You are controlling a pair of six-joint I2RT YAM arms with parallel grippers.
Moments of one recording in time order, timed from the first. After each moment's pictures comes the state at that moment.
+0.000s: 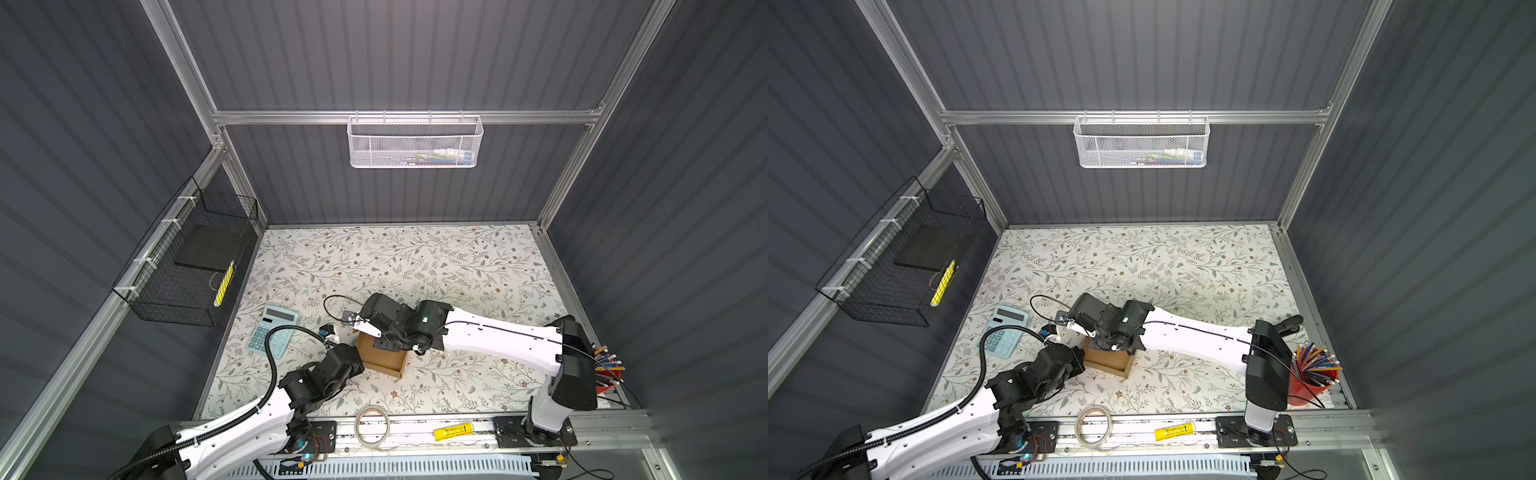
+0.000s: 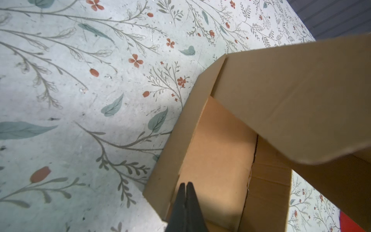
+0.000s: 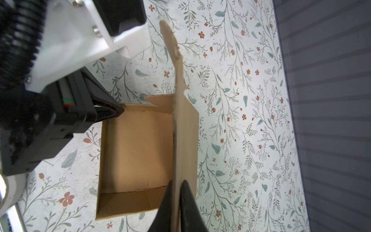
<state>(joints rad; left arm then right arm) -0.92 0.76 0.27 -0.29 -0.34 -1.09 1.20 1.74 1.54 -0.75 0.32 -0.34</state>
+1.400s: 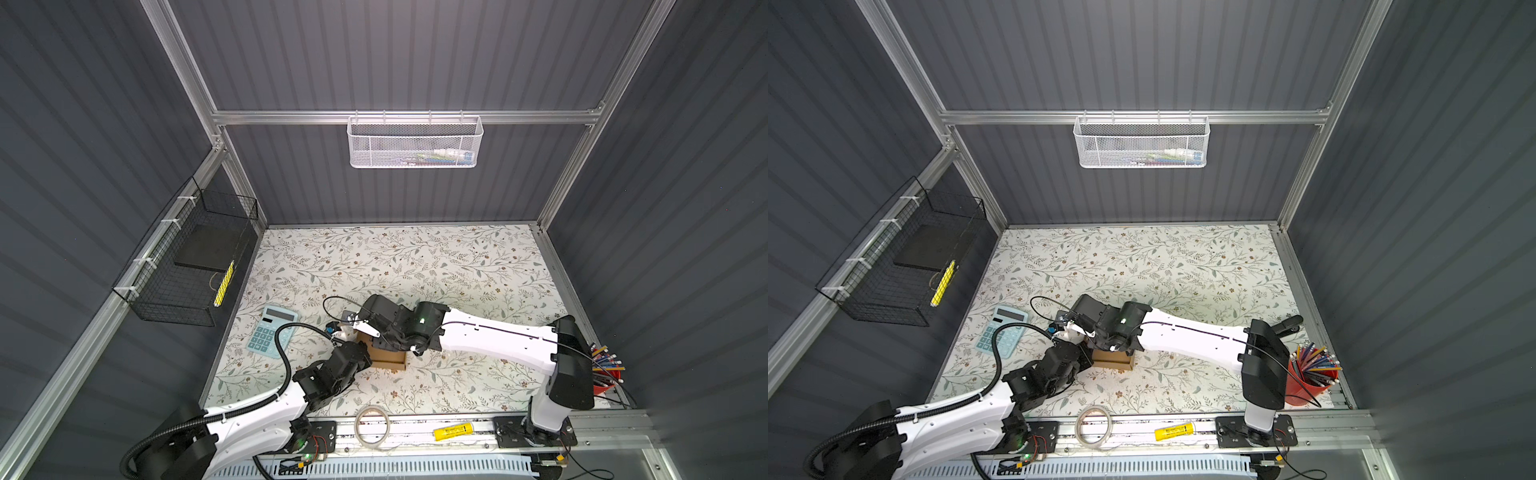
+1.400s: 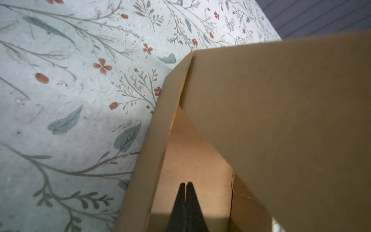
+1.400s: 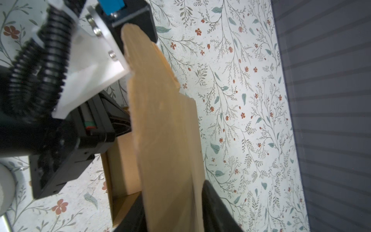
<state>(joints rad) -0.92 0.90 0.22 0.01 -0.35 -1.11 1.20 1.76 1.53 -0.73 0.33 -0.33</state>
